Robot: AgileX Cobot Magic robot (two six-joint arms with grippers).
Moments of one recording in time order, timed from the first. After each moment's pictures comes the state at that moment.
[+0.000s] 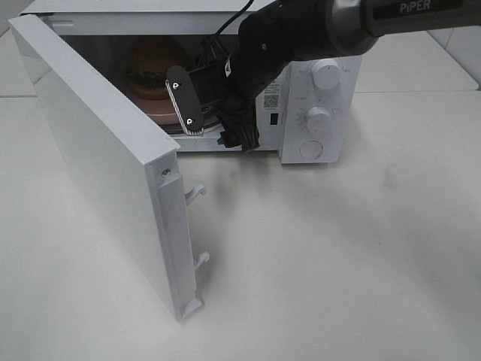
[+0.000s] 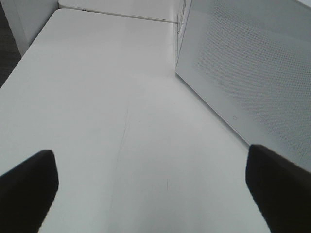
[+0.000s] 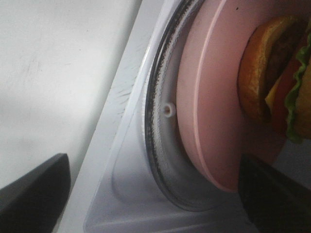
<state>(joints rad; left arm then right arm) 0.04 0.00 -0.50 0.01 1.04 -0.07 0.61 2.18 -1.64 -0.15 0.33 -1.27</state>
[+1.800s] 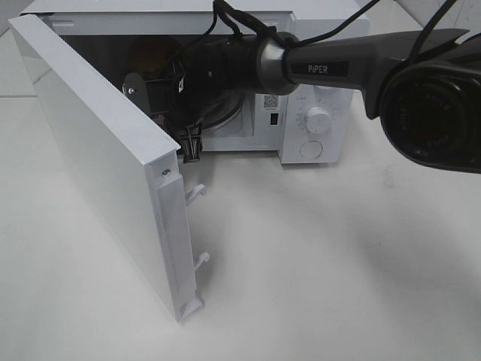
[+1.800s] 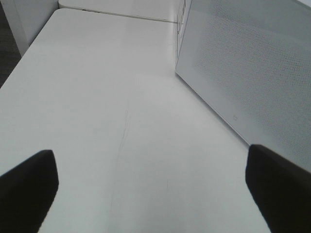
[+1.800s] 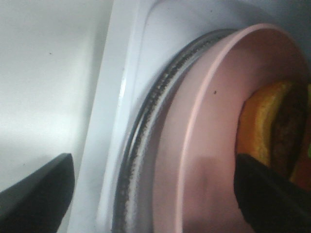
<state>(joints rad) 0.04 0.00 -0.50 0.01 1.04 -0.07 0.65 2.47 -1.99 0.08 0.30 -1.30</state>
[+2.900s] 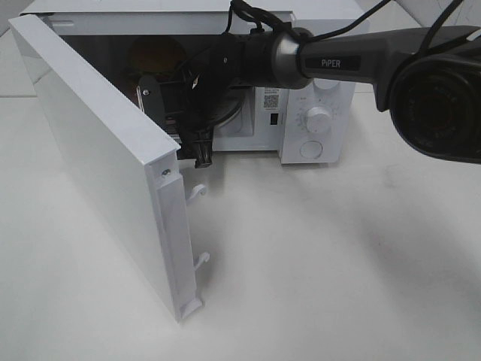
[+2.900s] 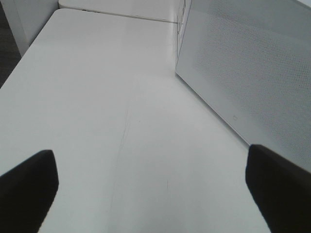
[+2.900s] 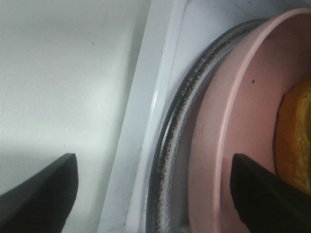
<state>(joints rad) 0.04 0.00 -0.50 0.01 1.04 -0.07 0.60 2.47 -1.99 0.31 0.41 -1.51</state>
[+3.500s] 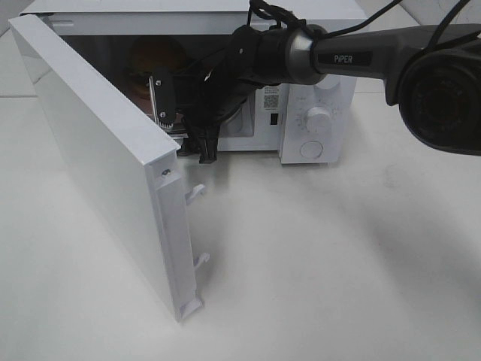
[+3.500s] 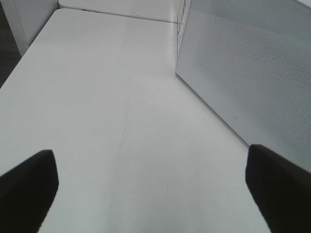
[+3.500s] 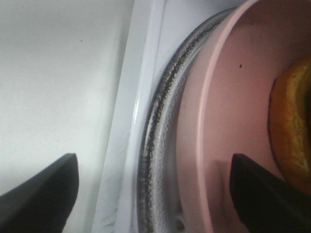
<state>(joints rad) 0.04 0.00 -0.50 0.01 1.04 -0.07 0.56 2.47 -1.99 0.48 0.43 -1.62</state>
